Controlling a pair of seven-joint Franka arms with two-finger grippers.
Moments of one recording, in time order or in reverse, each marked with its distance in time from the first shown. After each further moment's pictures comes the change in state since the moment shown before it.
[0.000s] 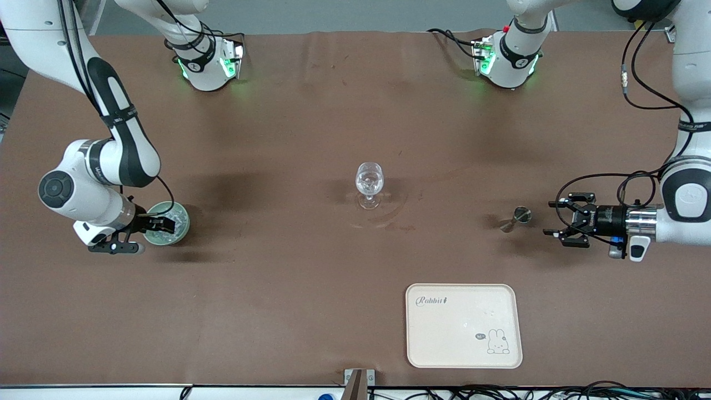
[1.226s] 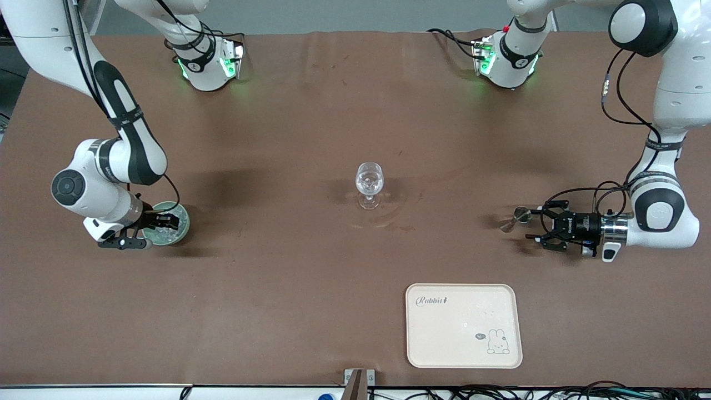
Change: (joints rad) left arm 0.028 0.165 -0.007 0.007 -0.125 0.024 -0.011; right arm 0.000 0.009 0.000 -0.052 0.000 0.047 0.000
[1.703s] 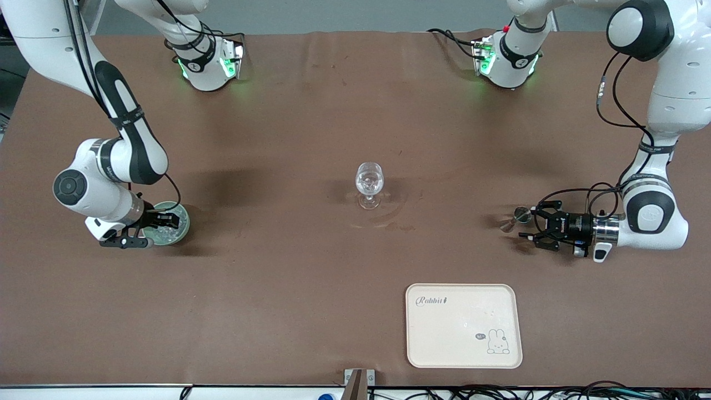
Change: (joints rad) left arm -0.003 0.022 -0.010 -0.001 -0.006 0.000 0.022; right arm 0.001 0.000 0.000 -0.007 0.000 0.000 0.000
